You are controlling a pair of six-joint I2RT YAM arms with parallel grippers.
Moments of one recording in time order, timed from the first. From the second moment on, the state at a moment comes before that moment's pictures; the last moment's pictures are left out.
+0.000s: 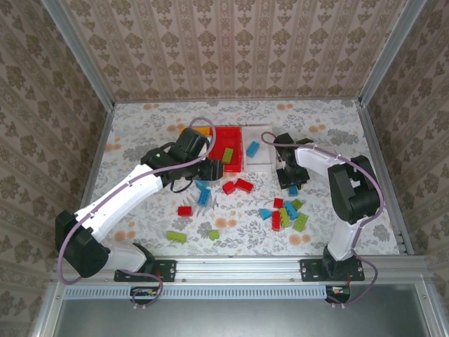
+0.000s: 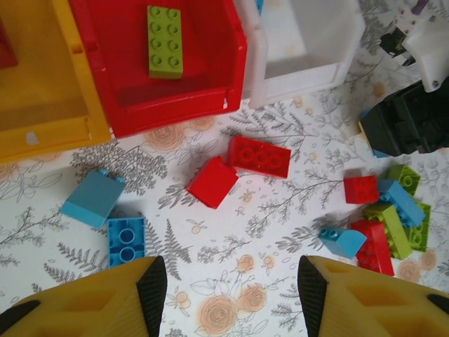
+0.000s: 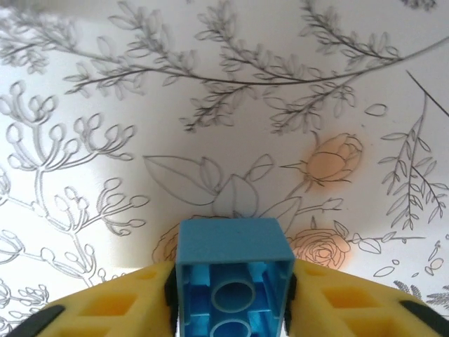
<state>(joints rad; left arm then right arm) -0.75 1.34 1.22 -0.80 0.08 -0.50 0.31 1.82 1.17 -0.87 0.14 0.18</state>
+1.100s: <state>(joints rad) -0.81 1.35 1.28 -0.80 -0.01 -0.51 0.41 2.07 1.70 -0.84 0.01 0.52</state>
